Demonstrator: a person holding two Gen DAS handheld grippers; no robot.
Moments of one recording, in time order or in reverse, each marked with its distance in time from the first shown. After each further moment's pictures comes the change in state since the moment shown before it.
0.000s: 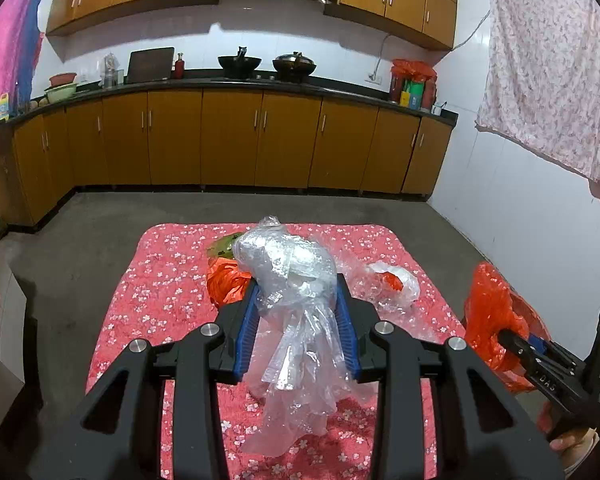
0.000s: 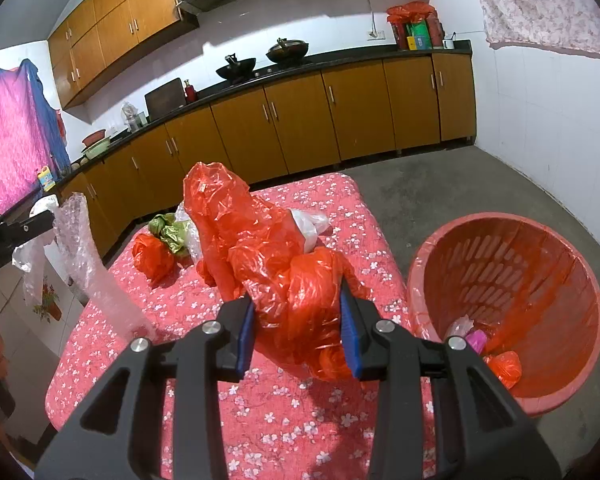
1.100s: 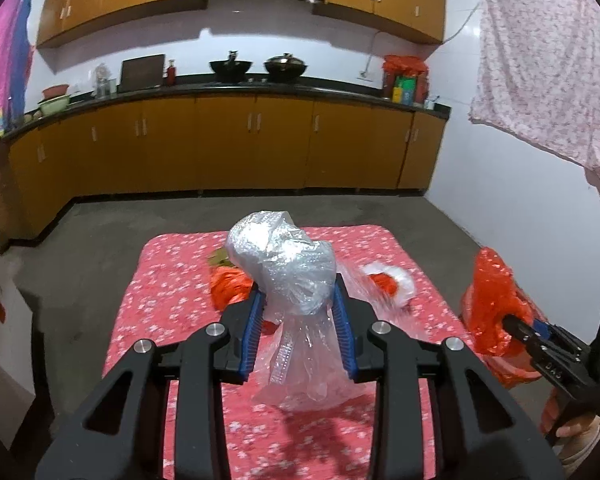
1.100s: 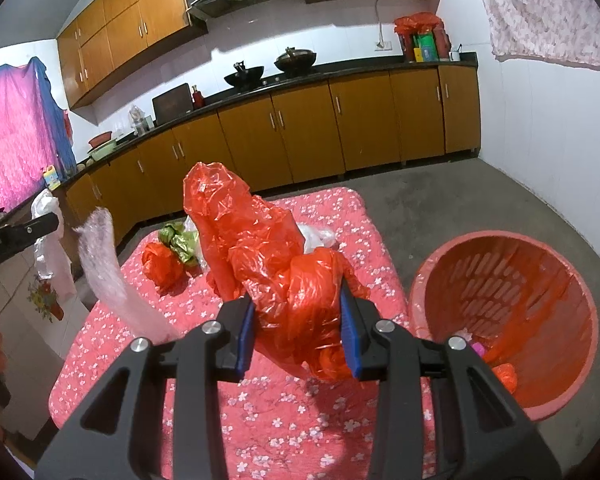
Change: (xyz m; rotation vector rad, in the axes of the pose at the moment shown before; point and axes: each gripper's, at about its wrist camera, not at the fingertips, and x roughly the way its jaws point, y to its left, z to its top) left arm -0.016 -0.012 0.015 0.050 0.002 -0.014; right arm -0.013 -0.004 0.008 -0.026 -0.042 0.010
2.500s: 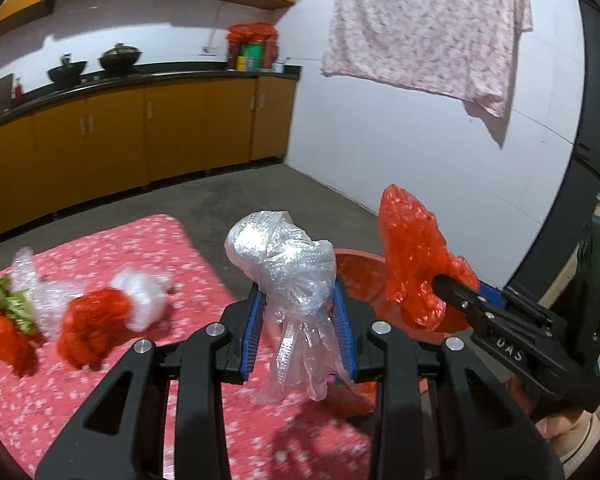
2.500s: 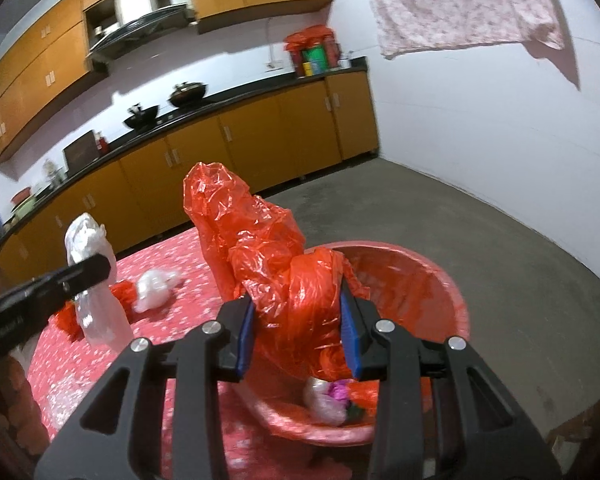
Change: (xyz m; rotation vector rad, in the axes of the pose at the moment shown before) left arm 0.085 -0.219 -0.020 0.225 0.085 -0.456; right arm -0.055 -0.151 0.007 0.200 -0.080 -0.319
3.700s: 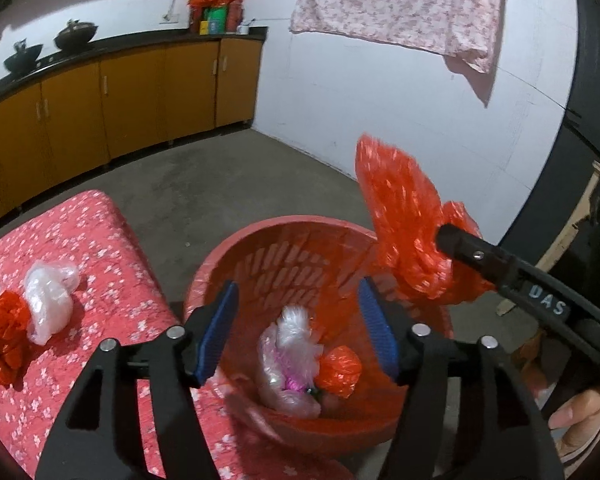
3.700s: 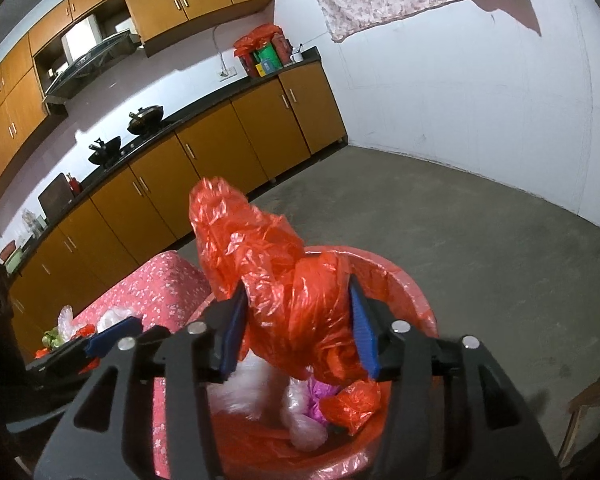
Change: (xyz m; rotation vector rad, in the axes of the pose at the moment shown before) left arm 0.088 -0.031 -0.011 0.034 0.129 -0.069; right arm 0.040 -0.063 0.001 0.179 0.009 -0.021
